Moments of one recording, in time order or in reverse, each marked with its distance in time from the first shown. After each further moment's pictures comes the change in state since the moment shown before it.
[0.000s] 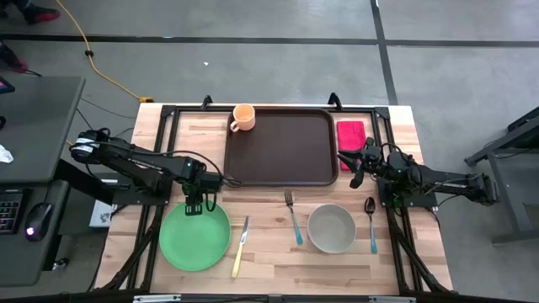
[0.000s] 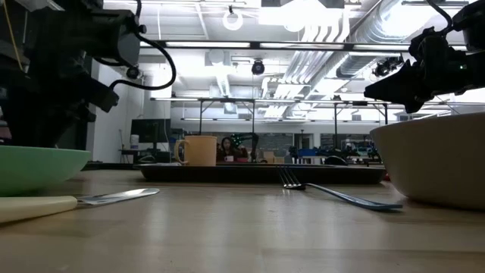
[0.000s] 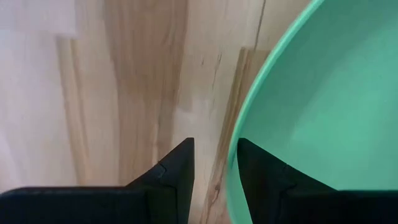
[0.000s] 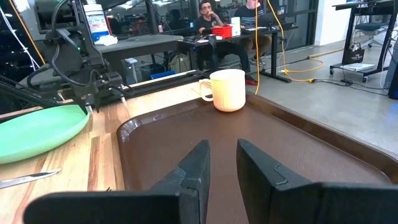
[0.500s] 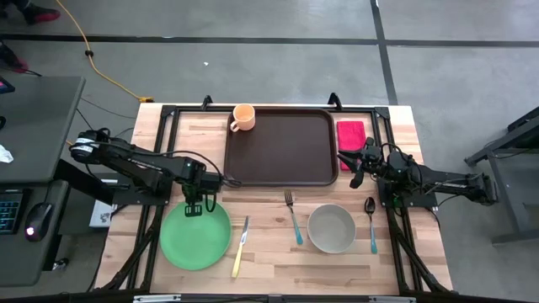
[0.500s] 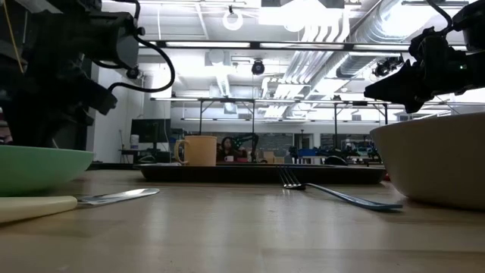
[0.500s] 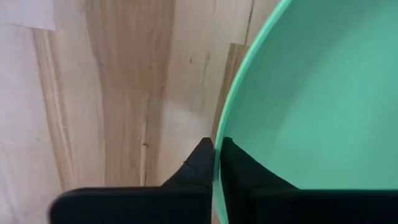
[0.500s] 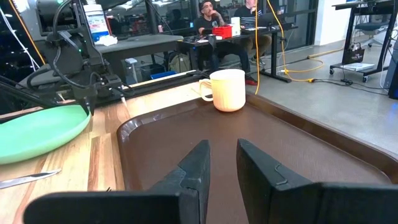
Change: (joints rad) left arm 0.000 -0.001 -0.012 0.006 0.024 -0.007; right arm 0.000 0.000 0.000 0.000 0.000 0.002
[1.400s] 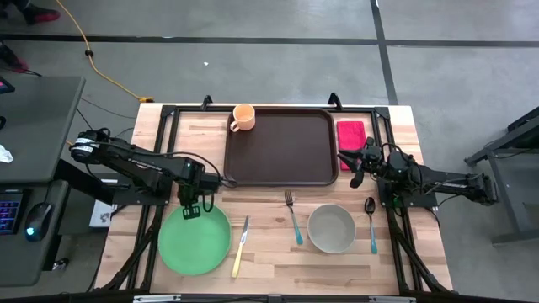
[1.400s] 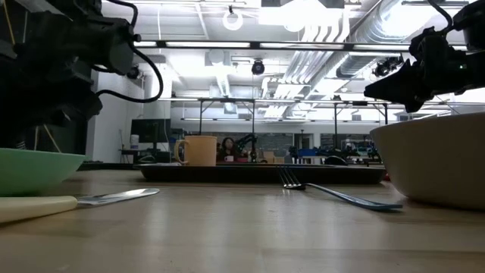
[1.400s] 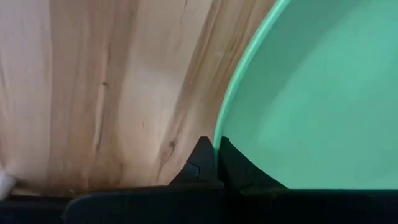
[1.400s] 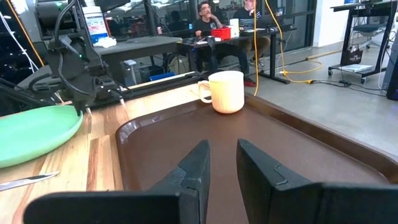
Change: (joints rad) left arm 0.000 0.001 -0.002 -0.097 0.153 -0.169; right arm 0.000 0.000 -0.001 0.021 0.001 0.001
